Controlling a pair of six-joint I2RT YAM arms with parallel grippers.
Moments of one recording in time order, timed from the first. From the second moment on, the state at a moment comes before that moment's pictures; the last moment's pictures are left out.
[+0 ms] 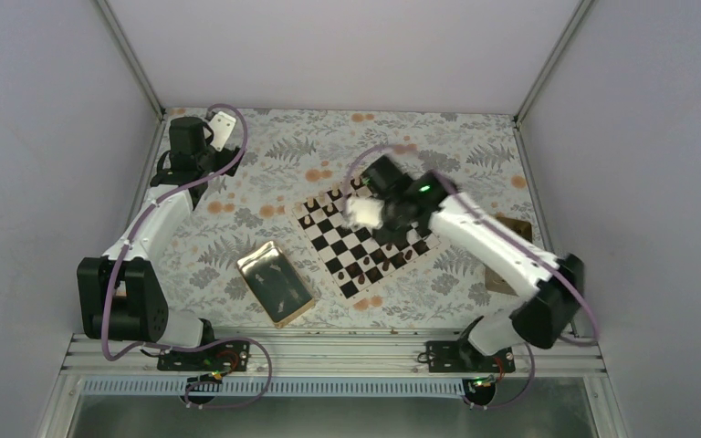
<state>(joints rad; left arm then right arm) -0.04 1.42 1.07 -0.15 -0.04 0.44 0.87 1.53 1.38 -1.14 0.11 -0.75</state>
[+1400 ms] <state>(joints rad) -0.07 1.55 1.26 -0.21 0.02 0.46 -0.35 1.59 1.12 -0.99 0.14 -0.57</state>
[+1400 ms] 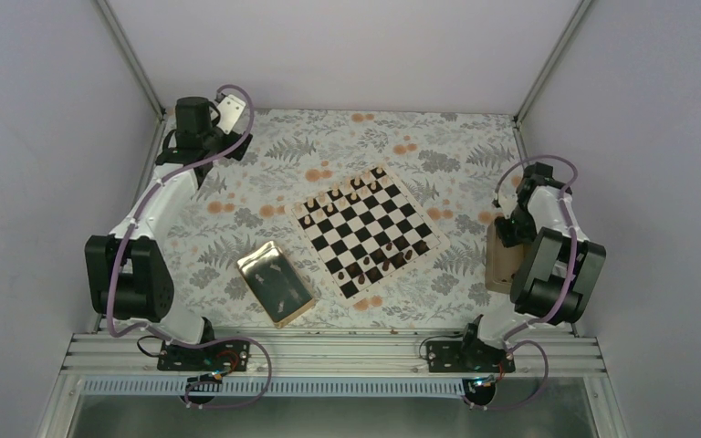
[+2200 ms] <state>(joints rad) -0.07 1.47 1.23 -0.26 0.01 0.42 -0.36 1.67 1.05 -0.62 0.26 -0.73</state>
